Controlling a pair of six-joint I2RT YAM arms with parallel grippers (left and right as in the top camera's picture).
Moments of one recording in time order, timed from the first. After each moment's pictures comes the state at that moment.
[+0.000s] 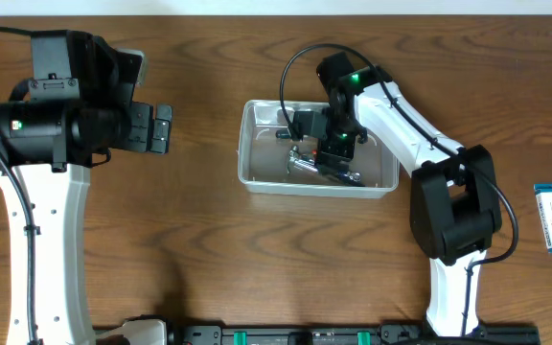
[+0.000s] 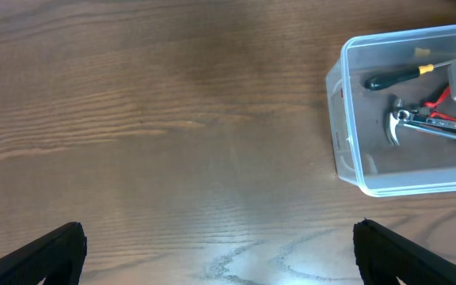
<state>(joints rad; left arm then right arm) 0.04 1.44 1.71 -1.31 0.09 0.20 0.40 2.15 1.71 -1.08 -0.20 -0.94</state>
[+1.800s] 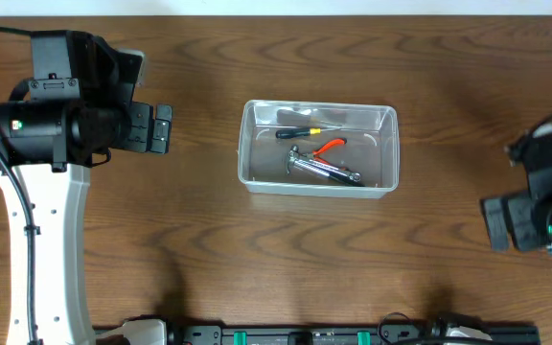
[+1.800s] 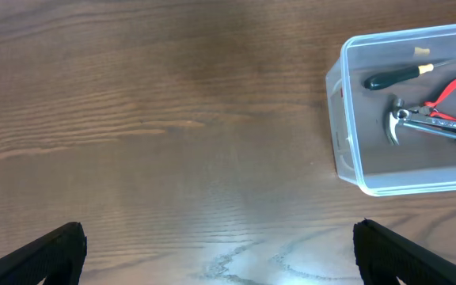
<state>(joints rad) 0.04 1.44 1.71 -1.31 0.09 0.20 -0.20 1.11 1.67 -1.65 0.01 -0.43</state>
